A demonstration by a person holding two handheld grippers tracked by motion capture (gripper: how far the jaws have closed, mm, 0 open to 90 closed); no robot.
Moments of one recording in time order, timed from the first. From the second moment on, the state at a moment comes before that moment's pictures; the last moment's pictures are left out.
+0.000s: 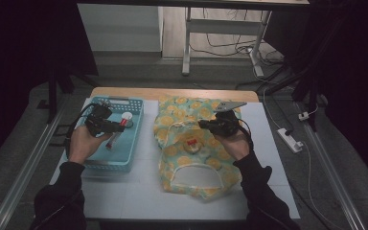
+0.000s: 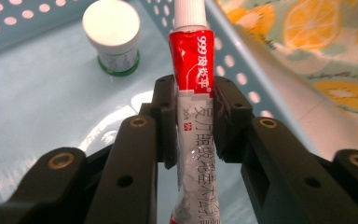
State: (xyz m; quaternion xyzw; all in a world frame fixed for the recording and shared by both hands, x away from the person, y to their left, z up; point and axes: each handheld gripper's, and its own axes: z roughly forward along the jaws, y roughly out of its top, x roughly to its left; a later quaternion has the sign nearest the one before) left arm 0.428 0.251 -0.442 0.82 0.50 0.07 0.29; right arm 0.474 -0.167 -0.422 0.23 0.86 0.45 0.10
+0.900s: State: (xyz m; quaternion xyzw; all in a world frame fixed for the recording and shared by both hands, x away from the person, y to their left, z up) left arm 0.409 0.194 -0.400 0.84 0.42 0.04 0.34; right arm 0.474 -0.168 -0.422 0.23 0.85 0.45 0.11
